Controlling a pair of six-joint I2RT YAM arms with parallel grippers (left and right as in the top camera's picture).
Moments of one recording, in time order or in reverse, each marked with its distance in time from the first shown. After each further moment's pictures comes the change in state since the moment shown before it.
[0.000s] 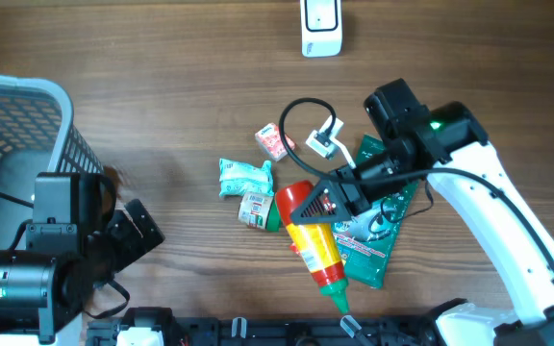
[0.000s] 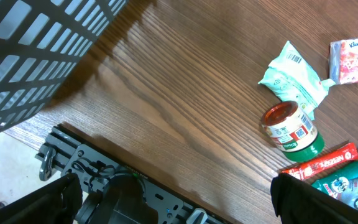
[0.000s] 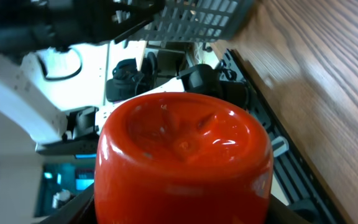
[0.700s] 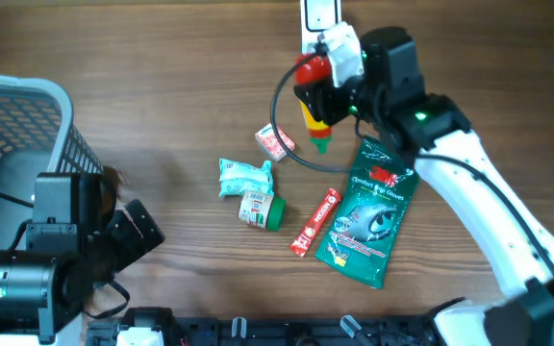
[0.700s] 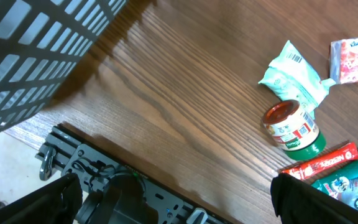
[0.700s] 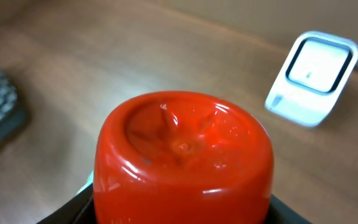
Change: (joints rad) left arm 0.000 0.000 -0.001 0.000 0.000 0.000; right arm 0.001 0.098 0.000 0.972 1.000 0.161
